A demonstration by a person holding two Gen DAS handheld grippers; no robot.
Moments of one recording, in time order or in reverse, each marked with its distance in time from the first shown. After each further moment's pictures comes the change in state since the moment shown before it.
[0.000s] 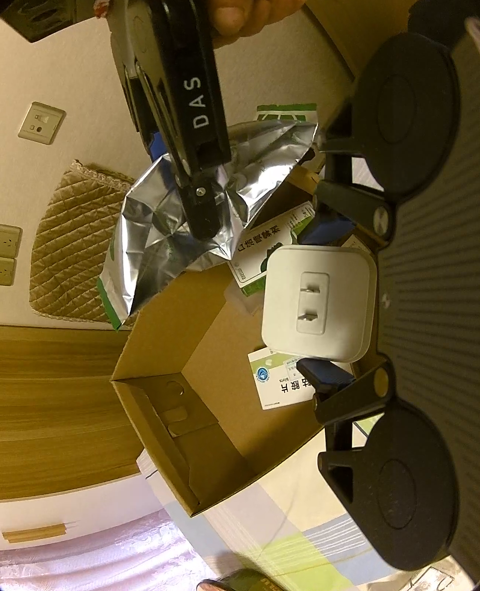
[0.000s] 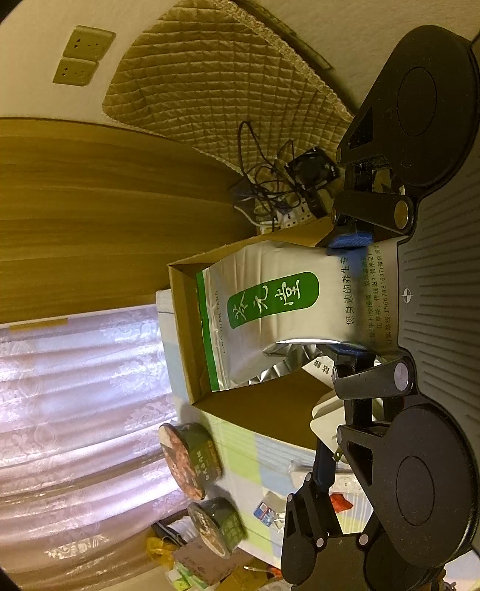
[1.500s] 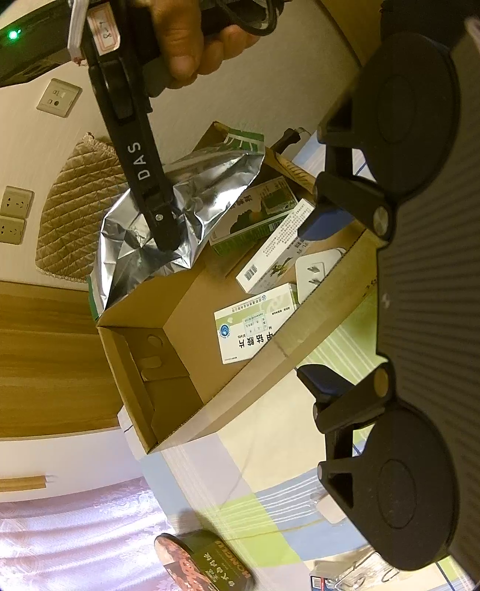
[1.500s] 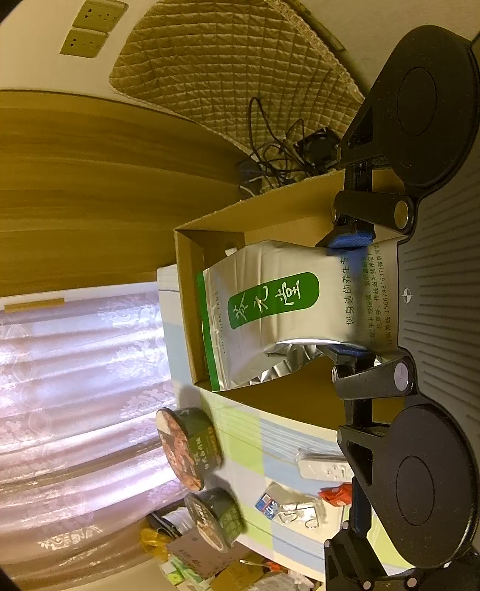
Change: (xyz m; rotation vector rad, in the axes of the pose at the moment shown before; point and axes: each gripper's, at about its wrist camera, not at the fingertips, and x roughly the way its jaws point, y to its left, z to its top) left arm -0.043 0.025 -0.044 -0.094 -0.021 0.061; right arm 0.030 0.032 0.016 -0.022 0.002 0.027
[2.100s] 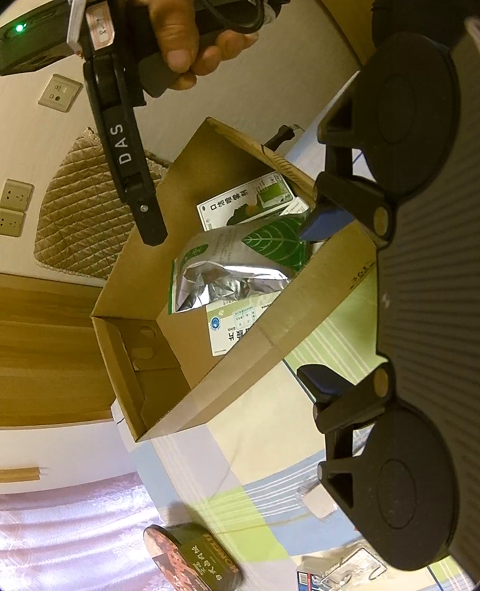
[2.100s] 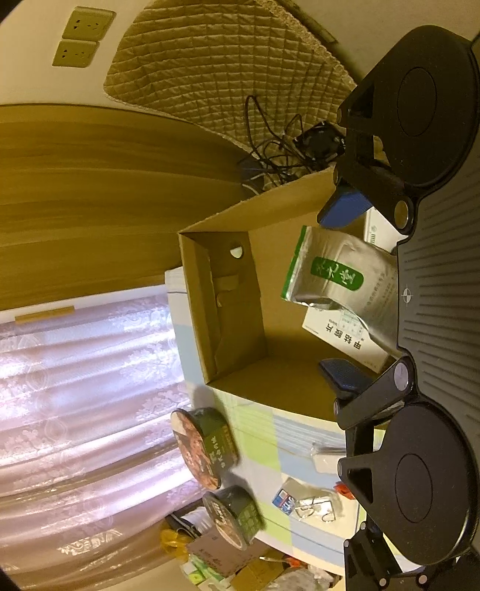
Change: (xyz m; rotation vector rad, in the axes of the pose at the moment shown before) left arm -0.007 0.010 -0.010 -0.018 0.004 0.005; right arm -0.005 -0.003 -0.004 0.049 -0.034 0.015
